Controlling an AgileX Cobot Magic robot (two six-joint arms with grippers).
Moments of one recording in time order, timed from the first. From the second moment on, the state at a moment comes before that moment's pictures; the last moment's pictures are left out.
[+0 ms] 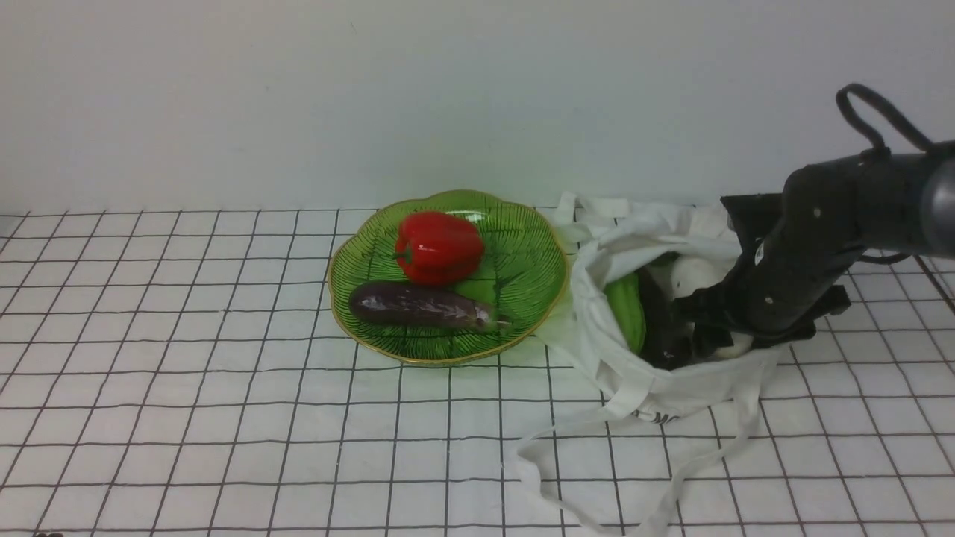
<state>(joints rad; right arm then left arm) 0.22 1.94 -1.29 -0.02 0.76 0.15 -0.05 -0.01 0.03 -0.02 0.39 -0.02</state>
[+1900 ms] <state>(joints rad) 0.48 2.06 -1.51 0.45 0.59 -0.21 -0.05 -0.01 0.03 -0.02 0.39 -0.02</state>
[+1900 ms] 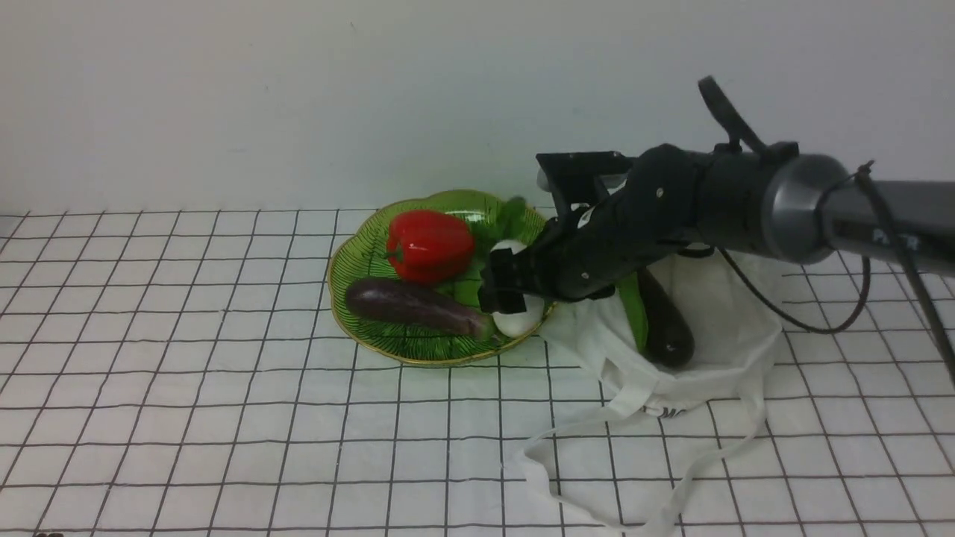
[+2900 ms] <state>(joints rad) 0.44 0.99 -1.40 0.07 1.23 -0.04 -0.05 -0.01 0.03 -0.02 0.39 -0.02</state>
